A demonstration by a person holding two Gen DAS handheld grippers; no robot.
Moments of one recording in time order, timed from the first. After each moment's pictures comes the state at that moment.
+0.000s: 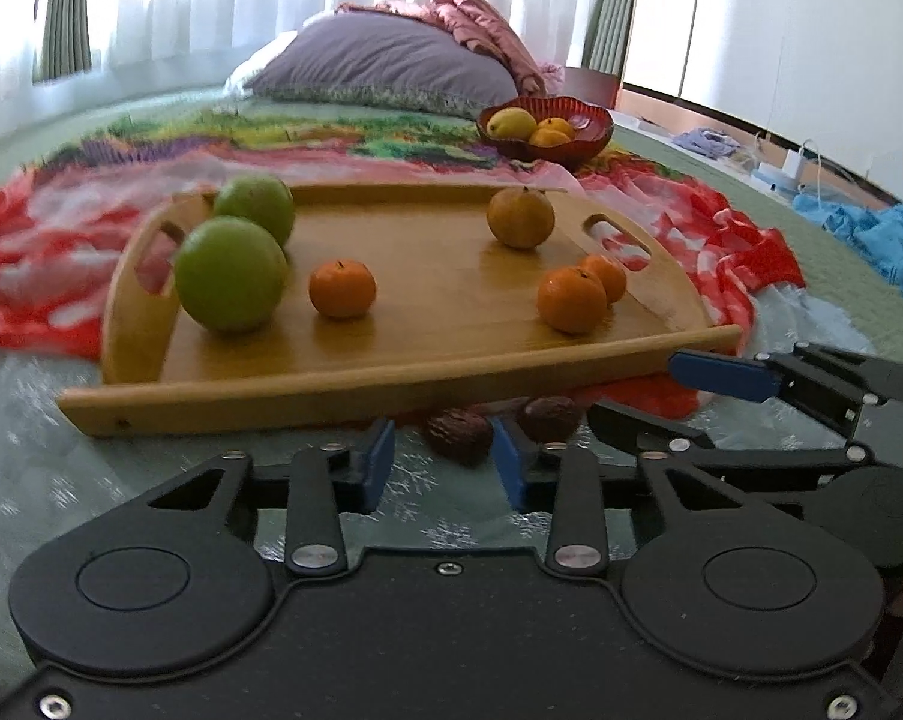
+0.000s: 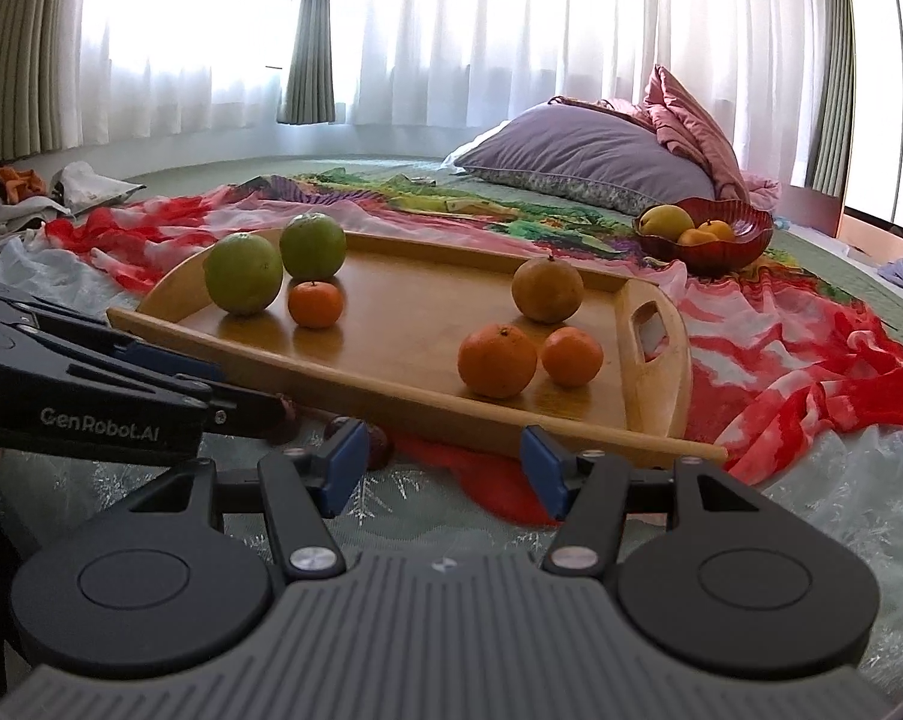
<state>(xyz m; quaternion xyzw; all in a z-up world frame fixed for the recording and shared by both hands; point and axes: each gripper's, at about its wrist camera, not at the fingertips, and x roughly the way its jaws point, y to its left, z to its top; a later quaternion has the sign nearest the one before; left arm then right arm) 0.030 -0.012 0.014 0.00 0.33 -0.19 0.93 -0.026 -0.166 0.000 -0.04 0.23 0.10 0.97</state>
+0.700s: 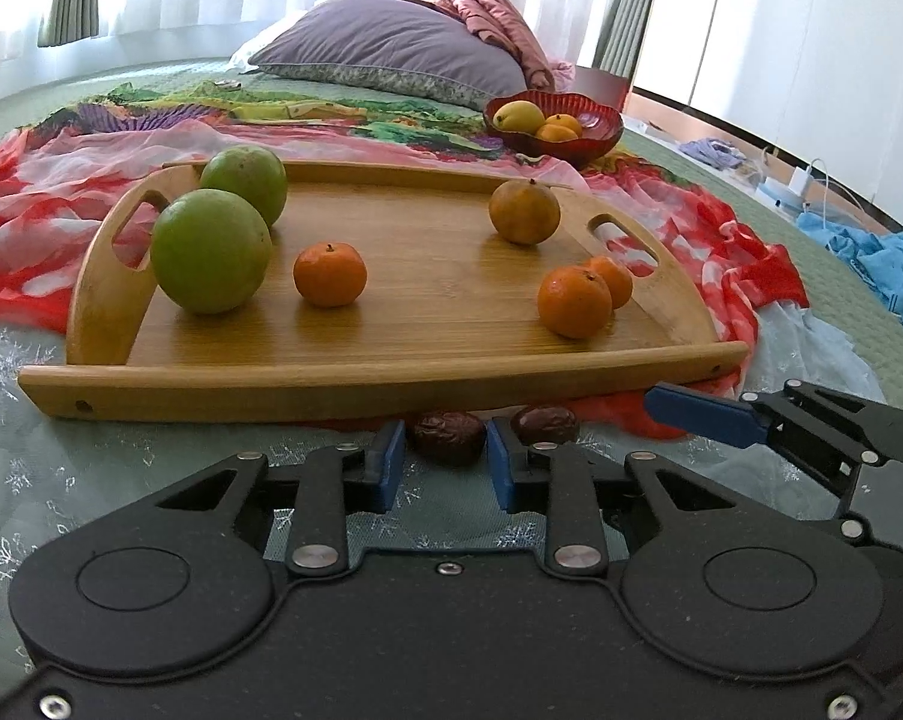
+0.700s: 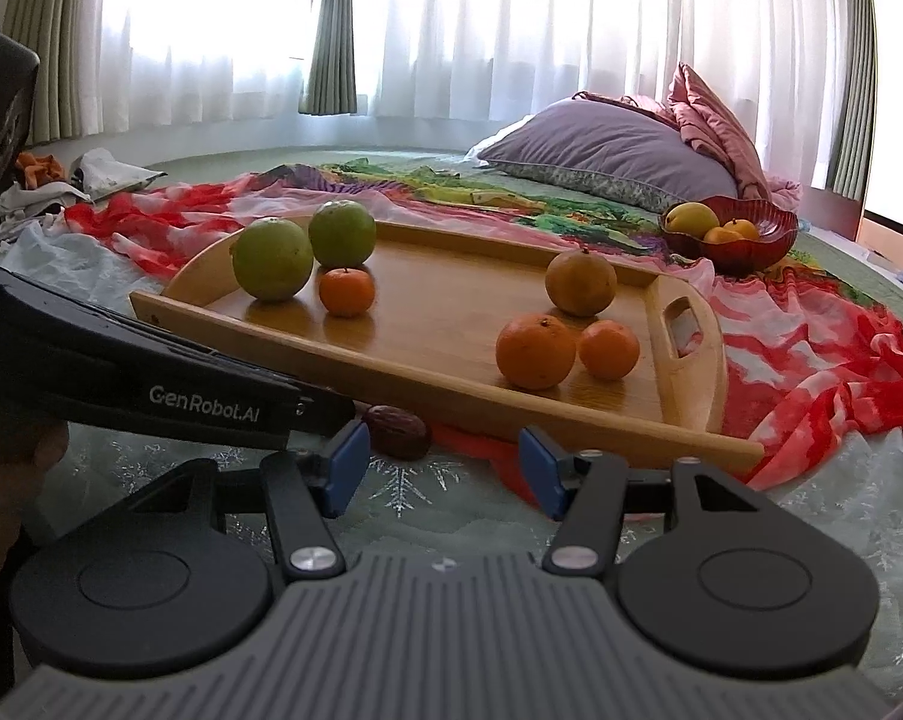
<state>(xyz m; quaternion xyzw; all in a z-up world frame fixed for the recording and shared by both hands) 0.044 -0.018 0.006 -0.02 0.34 -0.18 0.92 -0.025 -0.154 -0.005 -0.05 0.24 0.12 0.96</state>
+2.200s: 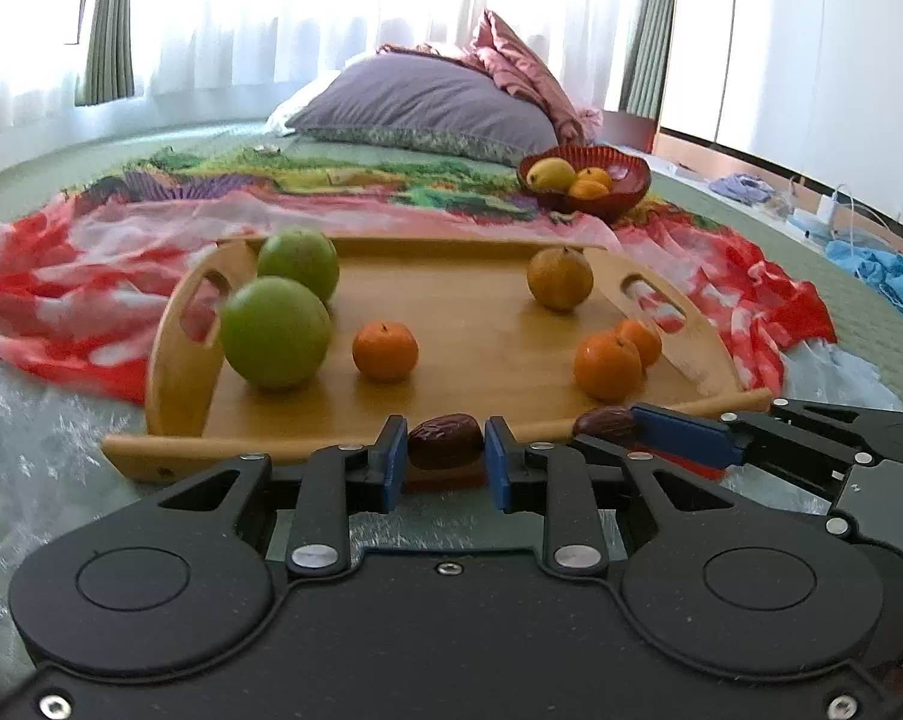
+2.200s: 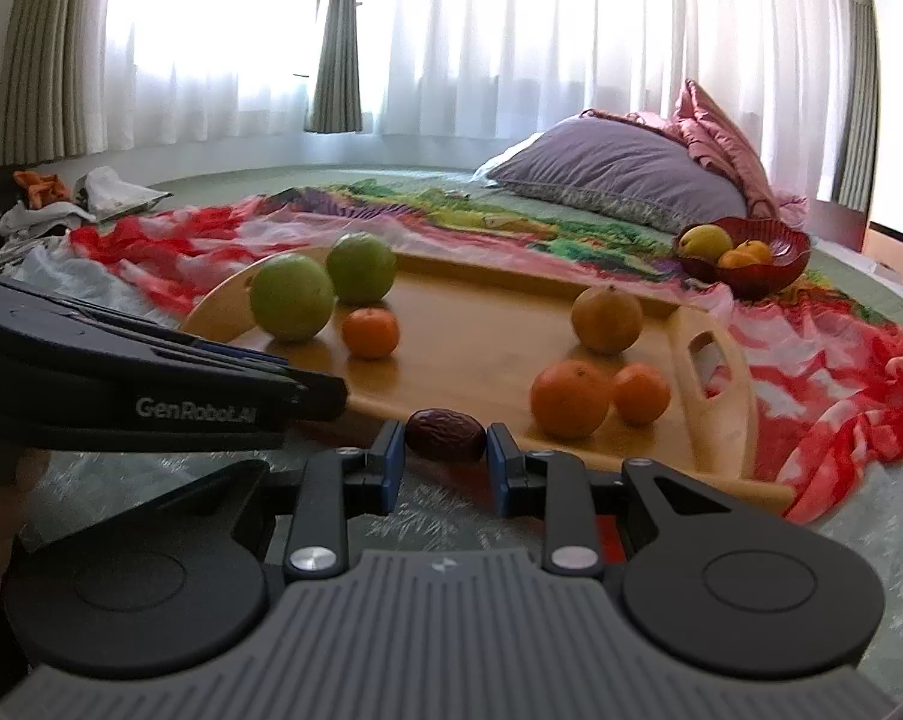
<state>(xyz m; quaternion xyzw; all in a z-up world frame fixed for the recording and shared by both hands) 0.033 -0.012 0.031 0.00 0.28 -0.14 0.95 -0.018 -0.137 0.008 -0.04 0.22 0.12 0.97</state>
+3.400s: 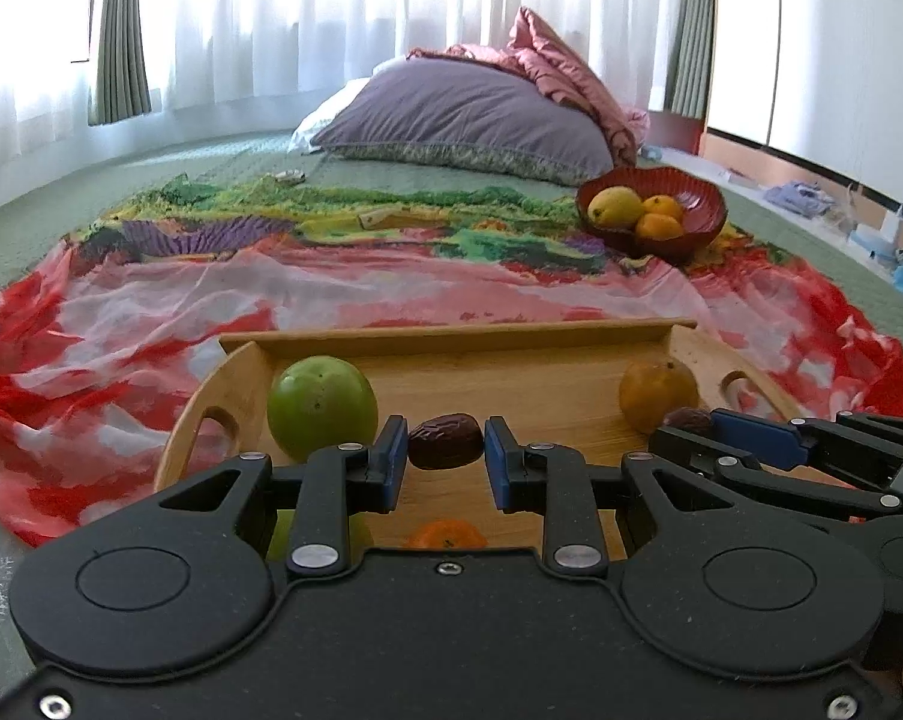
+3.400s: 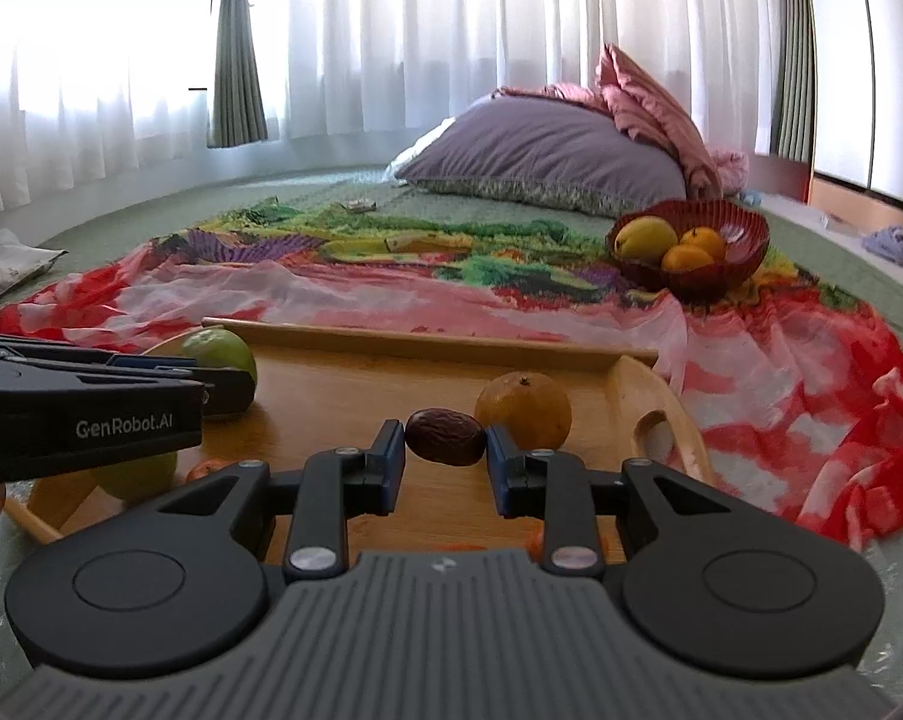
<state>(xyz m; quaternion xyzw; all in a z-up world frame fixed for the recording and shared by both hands) 0.156 -0.022 0.054 0.02 0.29 -0.10 0.95 0.094 -0.163 0.034 0.01 0.25 0.05 0.97</state>
